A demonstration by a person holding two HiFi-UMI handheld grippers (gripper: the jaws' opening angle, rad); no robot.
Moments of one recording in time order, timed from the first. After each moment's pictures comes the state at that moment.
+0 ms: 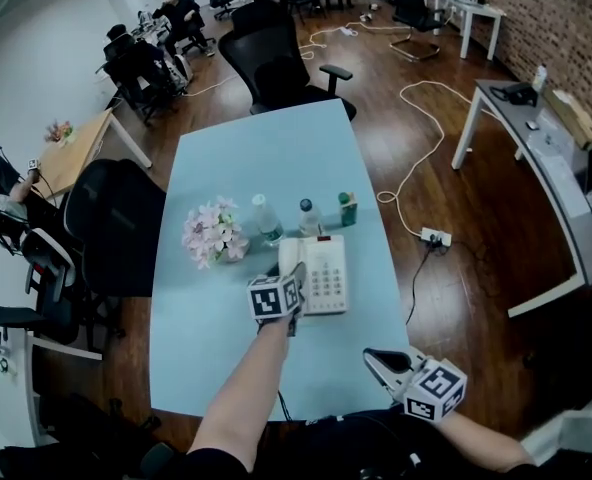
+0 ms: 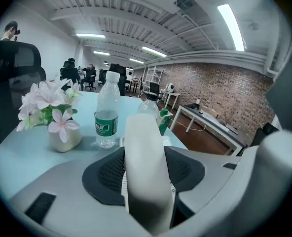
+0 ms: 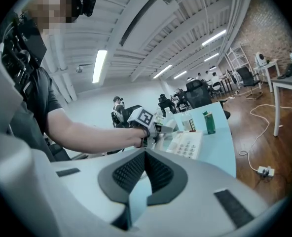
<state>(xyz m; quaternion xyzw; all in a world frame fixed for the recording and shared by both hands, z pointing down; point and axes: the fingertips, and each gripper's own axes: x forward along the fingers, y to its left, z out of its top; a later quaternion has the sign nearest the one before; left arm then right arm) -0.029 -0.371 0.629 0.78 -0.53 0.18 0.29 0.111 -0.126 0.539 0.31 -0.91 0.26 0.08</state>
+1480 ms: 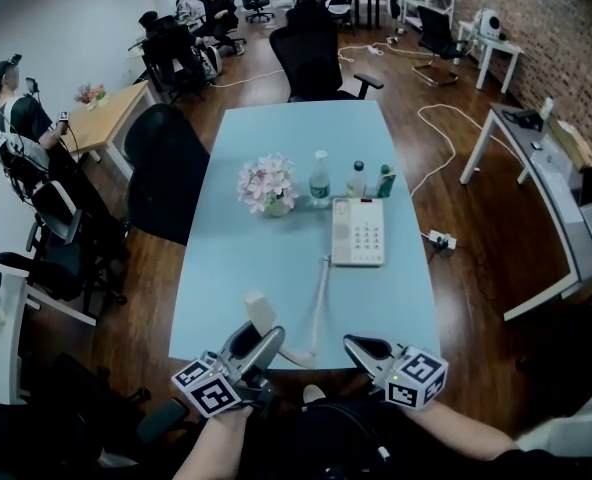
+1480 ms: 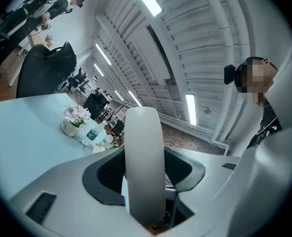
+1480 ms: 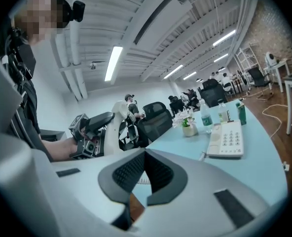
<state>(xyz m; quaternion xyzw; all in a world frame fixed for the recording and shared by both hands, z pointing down) -0.178 -0.029 0.445 0.85 -0.35 -0.19 0.33 -0.049 -0.006 0.517 0.28 -0.93 0.23 0.07</state>
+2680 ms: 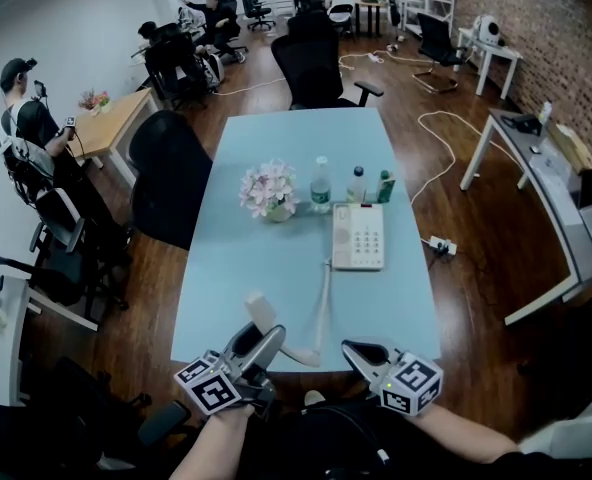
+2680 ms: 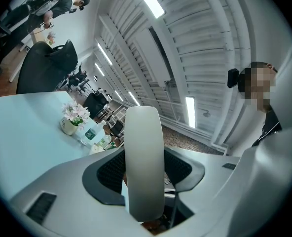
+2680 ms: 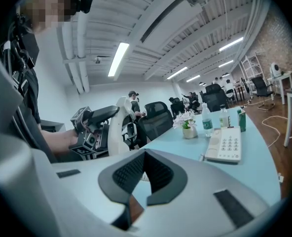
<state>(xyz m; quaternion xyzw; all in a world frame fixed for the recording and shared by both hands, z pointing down) -0.177 -0.027 0.447 0.85 -0.34 -0.21 0.35 -0.054 0.006 0.518 0.28 -0.94 0.20 0.08</state>
